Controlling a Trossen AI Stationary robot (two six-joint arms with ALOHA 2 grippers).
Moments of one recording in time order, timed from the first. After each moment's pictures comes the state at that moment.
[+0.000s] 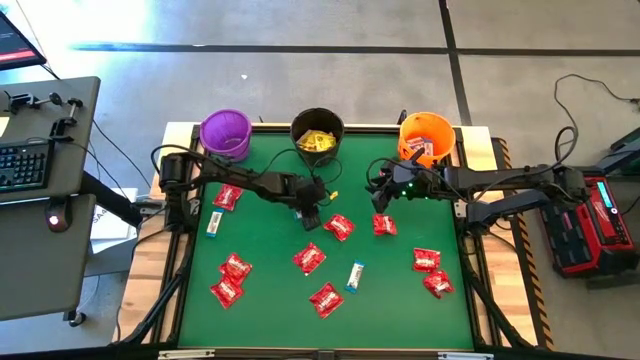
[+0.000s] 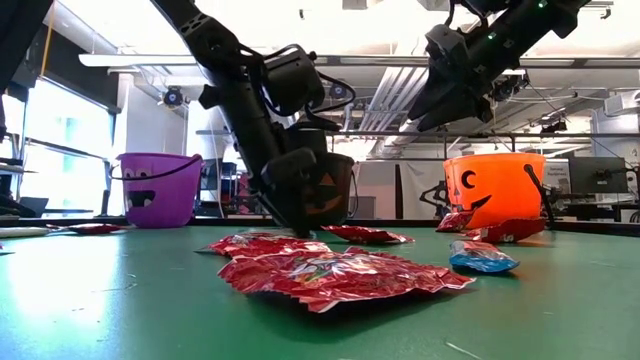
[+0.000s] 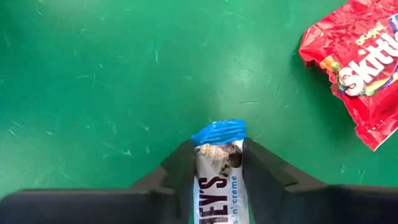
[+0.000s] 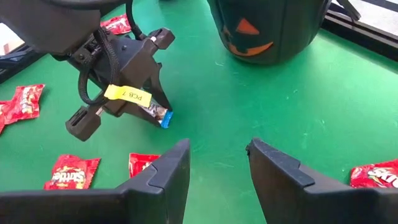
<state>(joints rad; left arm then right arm) 0.13 1.93 1.09 -0.27 -0.07 -0.19 -0.11 1.14 0.74 -0.27 0.24 0.52</state>
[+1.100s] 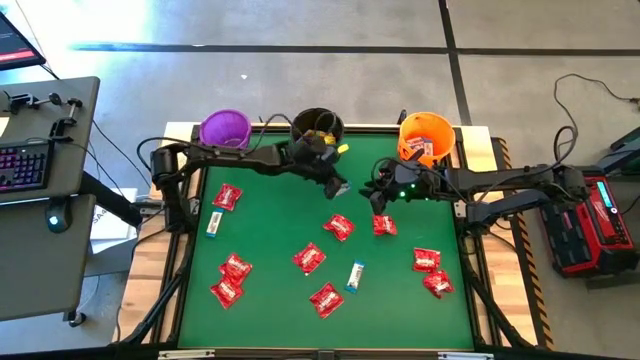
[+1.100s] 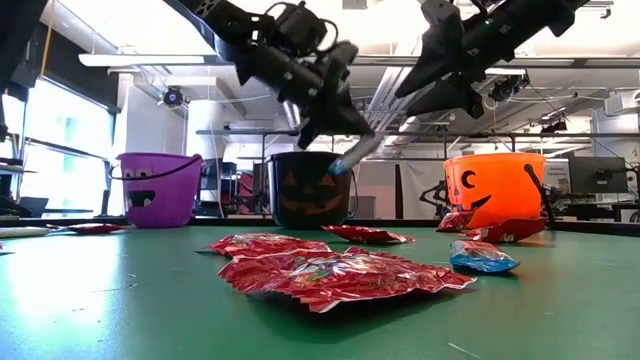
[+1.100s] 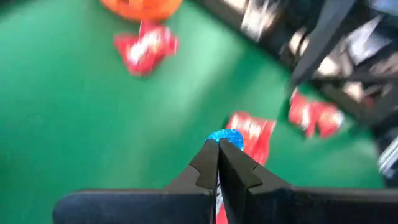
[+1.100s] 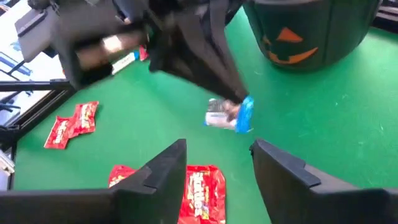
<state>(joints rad) 0.29 1.84 1.27 -0.03 0.23 -0.39 -0.08 1.14 0.74 -0.17 0.16 0.60</state>
